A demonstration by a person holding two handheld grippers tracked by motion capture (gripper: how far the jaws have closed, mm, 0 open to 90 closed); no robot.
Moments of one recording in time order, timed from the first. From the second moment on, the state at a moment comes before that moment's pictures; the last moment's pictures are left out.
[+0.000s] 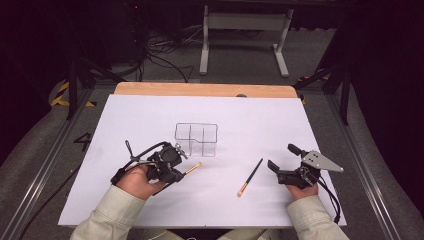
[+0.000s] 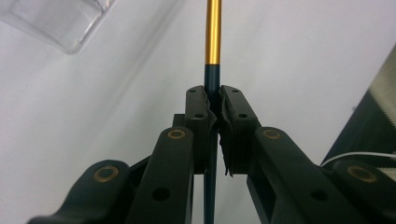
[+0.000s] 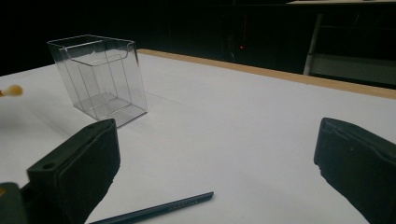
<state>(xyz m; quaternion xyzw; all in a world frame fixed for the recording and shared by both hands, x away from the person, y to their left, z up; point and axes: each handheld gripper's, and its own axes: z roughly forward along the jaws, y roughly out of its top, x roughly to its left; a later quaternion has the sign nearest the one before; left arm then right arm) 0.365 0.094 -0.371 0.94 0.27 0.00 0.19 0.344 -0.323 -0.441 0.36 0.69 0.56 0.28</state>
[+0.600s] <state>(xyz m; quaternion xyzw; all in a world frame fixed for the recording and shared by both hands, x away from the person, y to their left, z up) 0.365 0.108 -0.343 0.91 0.26 0.01 0.33 0.344 -0.324 -0.440 0.36 0.69 0.56 0.28</state>
